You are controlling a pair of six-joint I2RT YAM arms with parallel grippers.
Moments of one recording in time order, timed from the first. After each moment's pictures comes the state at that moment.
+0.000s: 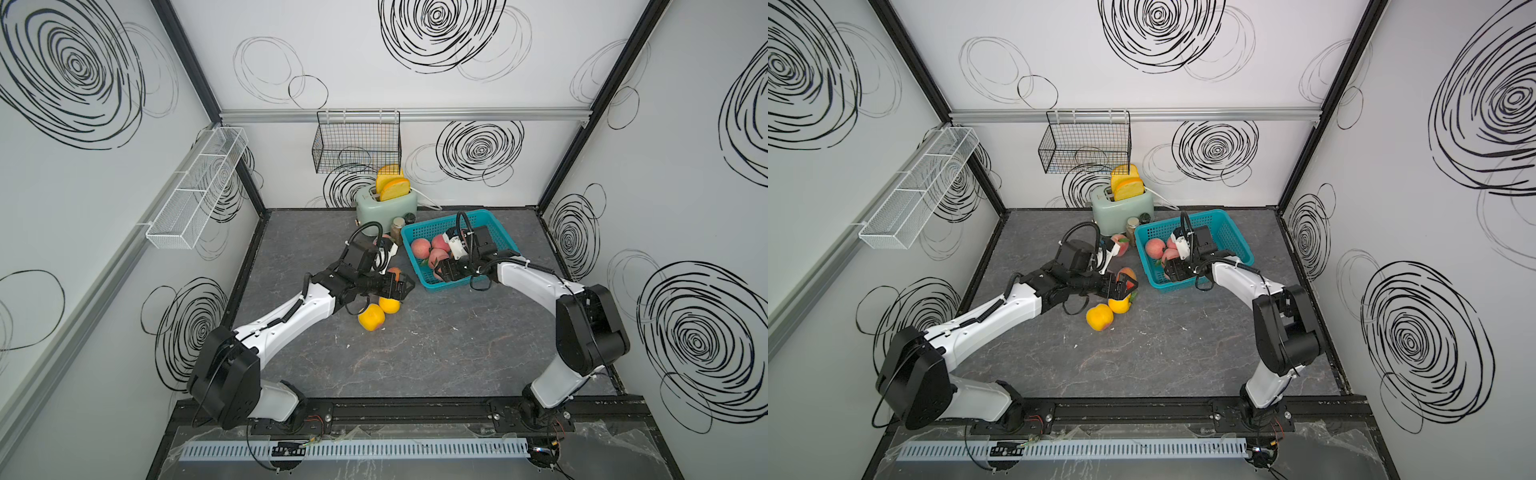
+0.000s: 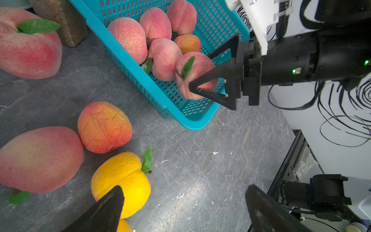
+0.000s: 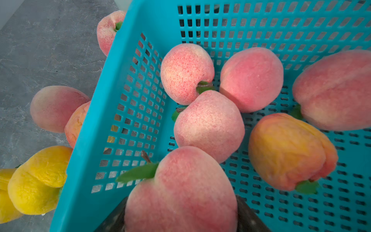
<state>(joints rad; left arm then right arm) -0.56 1.42 1.02 -0.32 0.36 -0.35 0.38 1.68 1.14 -0.37 -0.21 0.02</state>
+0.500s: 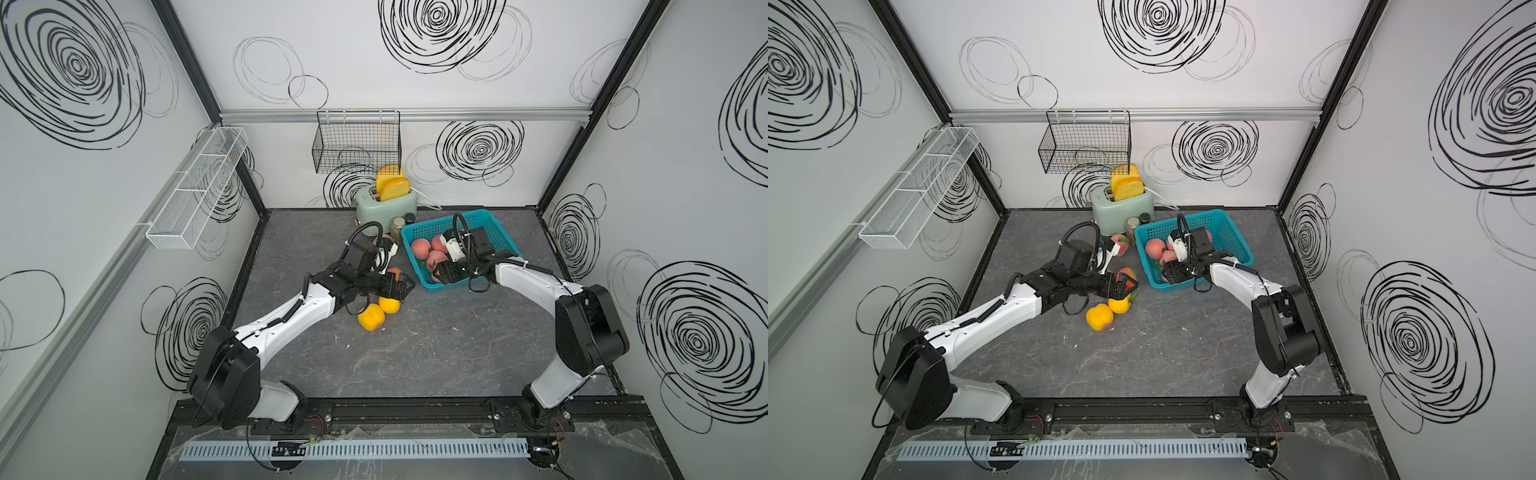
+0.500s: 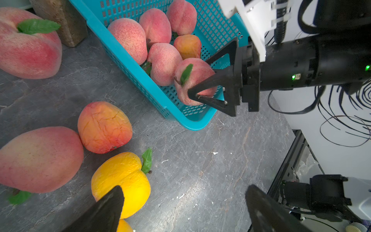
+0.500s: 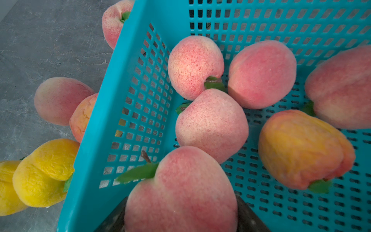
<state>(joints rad) -0.56 1.42 1.02 -0.32 0.36 -0.35 0.40 1.68 1.14 -0.39 -0.21 0.01</state>
